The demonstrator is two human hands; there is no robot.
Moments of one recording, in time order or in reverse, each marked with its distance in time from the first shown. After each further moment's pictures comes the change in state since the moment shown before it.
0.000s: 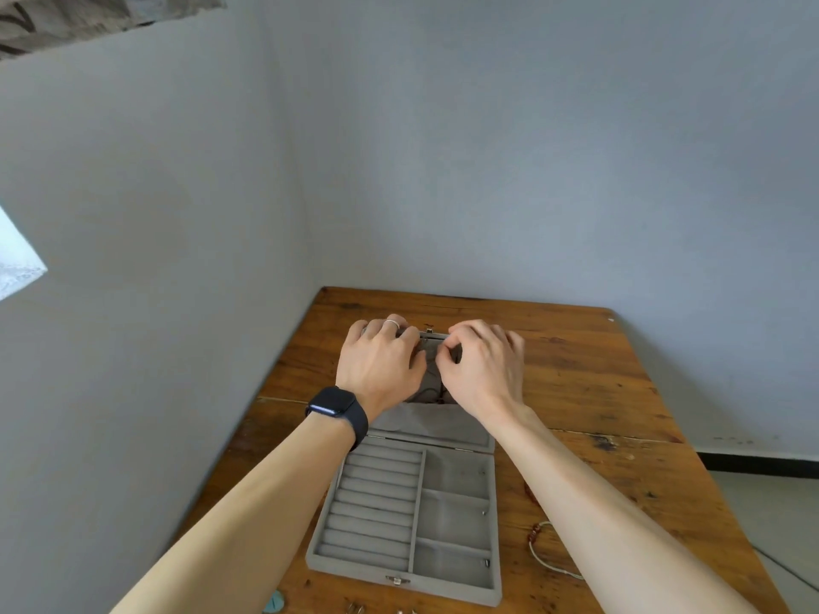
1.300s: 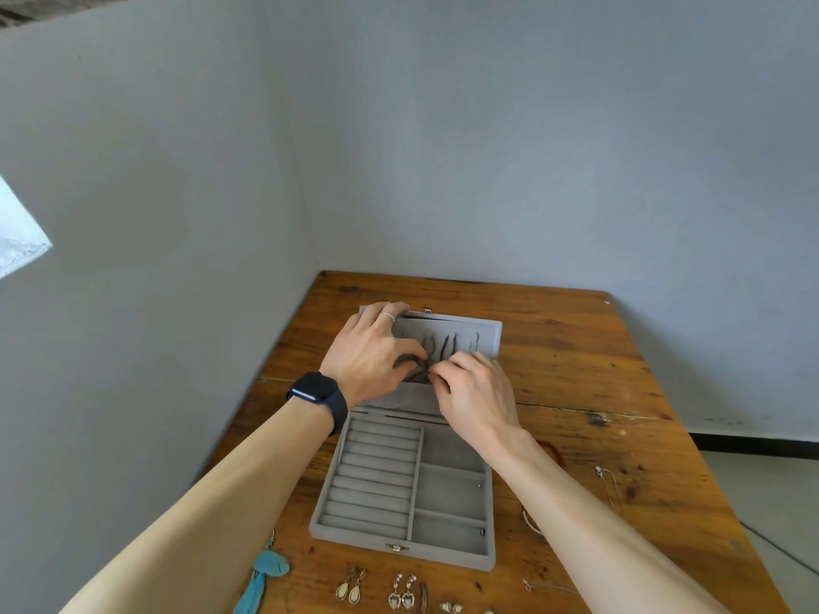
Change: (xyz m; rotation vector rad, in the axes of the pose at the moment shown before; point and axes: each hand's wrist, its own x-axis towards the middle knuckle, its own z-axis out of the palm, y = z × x) left_hand -0.016 -0.017 -0.007 -0.072 -0.141 0.199; right_hand -0.056 0.003 0.003 0.011 -0.087 -0.230
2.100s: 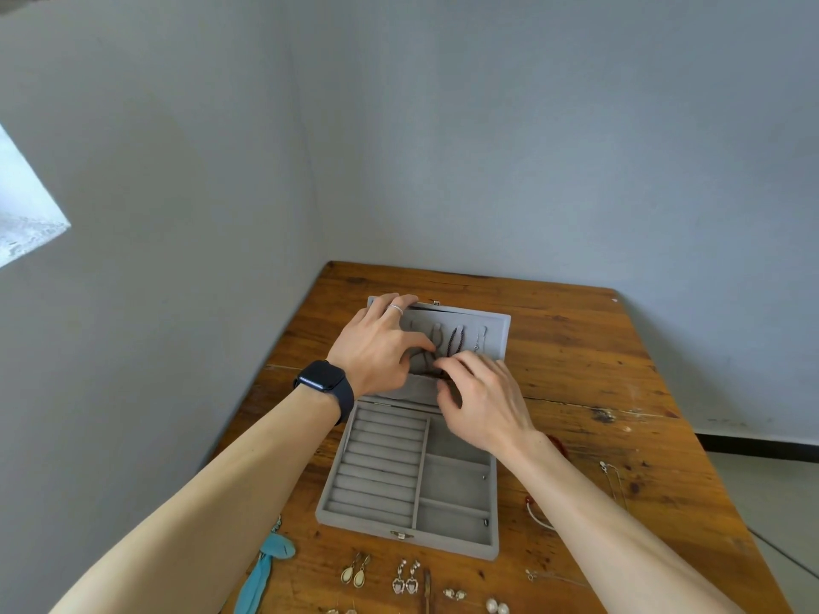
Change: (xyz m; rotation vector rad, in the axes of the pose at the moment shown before) left_hand -0.005 0.000 -0.004 -0.001 -0.068 0.005; right_hand -0.013 0.007 -0.001 0.067 -0.077 -0.095
